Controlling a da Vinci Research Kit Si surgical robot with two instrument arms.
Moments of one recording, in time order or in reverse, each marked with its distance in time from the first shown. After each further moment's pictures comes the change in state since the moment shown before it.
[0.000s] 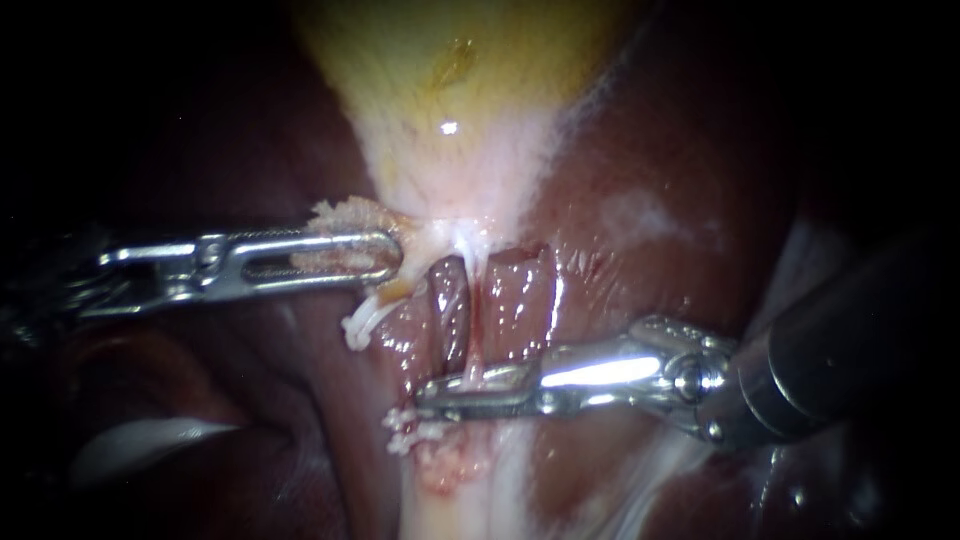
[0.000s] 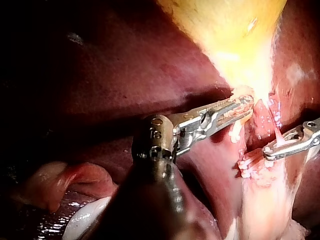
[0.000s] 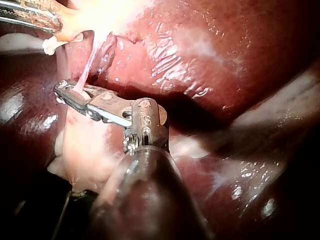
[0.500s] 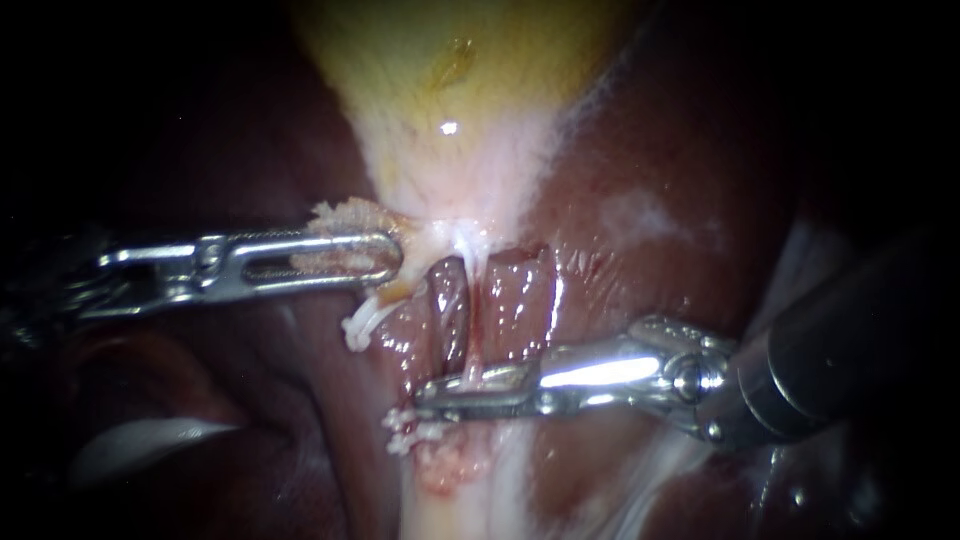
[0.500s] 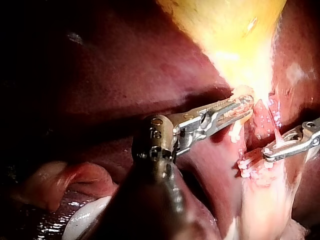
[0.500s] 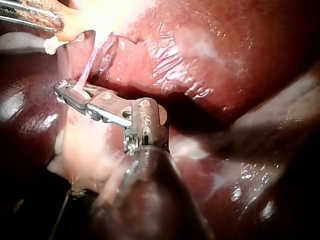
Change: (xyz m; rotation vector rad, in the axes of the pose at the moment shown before) right arm 0.000 0.000 0.001 0.016 -0.014 -0.110; left arm 0.000 0.000 0.000 -0.001 0.000 0.000
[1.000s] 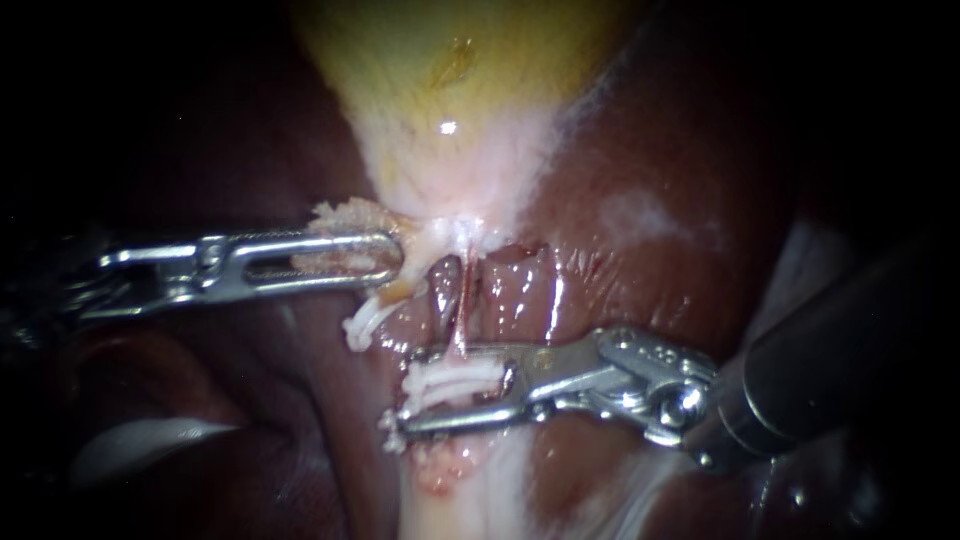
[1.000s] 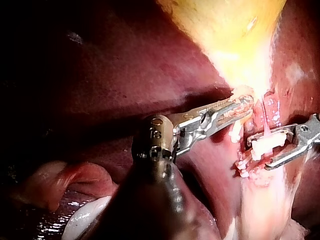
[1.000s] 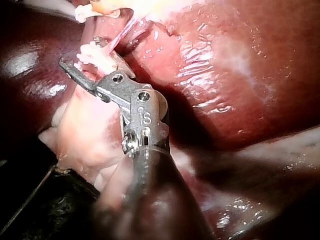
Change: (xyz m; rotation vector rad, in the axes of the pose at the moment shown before) right arm -0.001 0.000 0.003 0.009 0.023 -0.185; left arm 0.000 0.000 0.000 0.000 0.000 0.000
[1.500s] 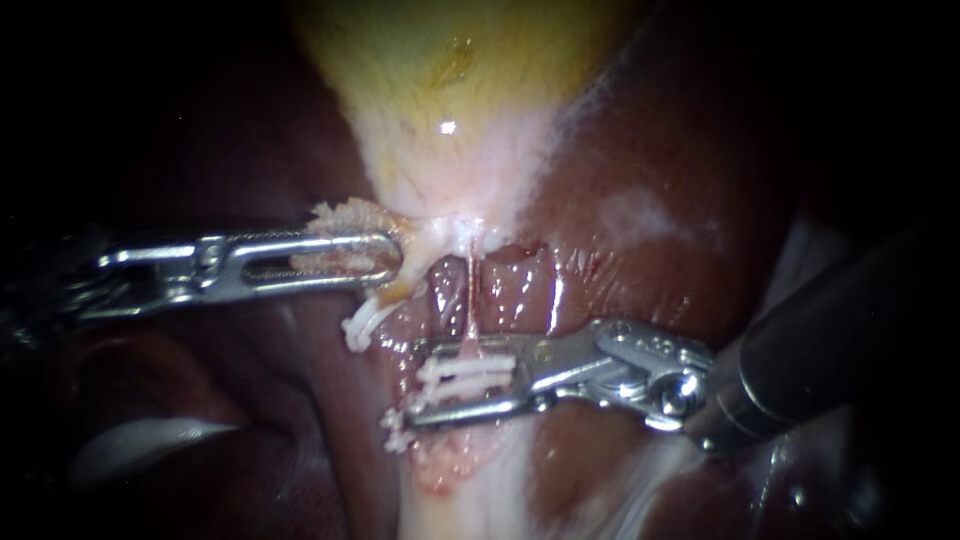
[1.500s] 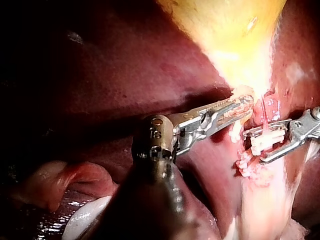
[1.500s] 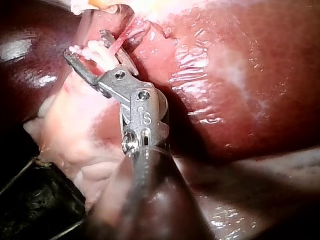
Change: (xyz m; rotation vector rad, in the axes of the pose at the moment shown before) right arm -0.001 0.003 -0.001 -0.017 -0.007 -0.100; left arm 0.000 0.000 0.000 0.000 0.000 0.000
